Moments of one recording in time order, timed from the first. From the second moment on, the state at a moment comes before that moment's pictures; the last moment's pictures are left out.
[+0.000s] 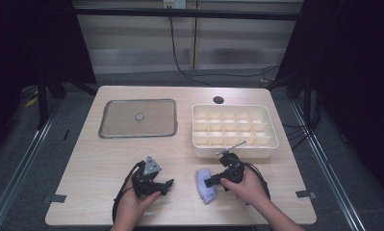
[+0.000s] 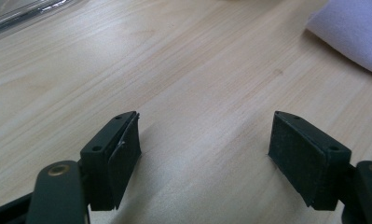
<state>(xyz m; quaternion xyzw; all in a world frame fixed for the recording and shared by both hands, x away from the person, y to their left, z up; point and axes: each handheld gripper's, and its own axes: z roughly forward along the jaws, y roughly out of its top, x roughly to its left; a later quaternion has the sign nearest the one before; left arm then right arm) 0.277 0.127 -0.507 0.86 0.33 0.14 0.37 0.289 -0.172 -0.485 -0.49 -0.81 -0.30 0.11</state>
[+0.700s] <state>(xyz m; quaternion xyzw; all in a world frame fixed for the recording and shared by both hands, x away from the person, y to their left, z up) 0.276 0.126 -0.507 0.86 0.33 0.14 0.37 0.292 -0.168 -0.470 -0.48 -0.82 -0.29 0.12</state>
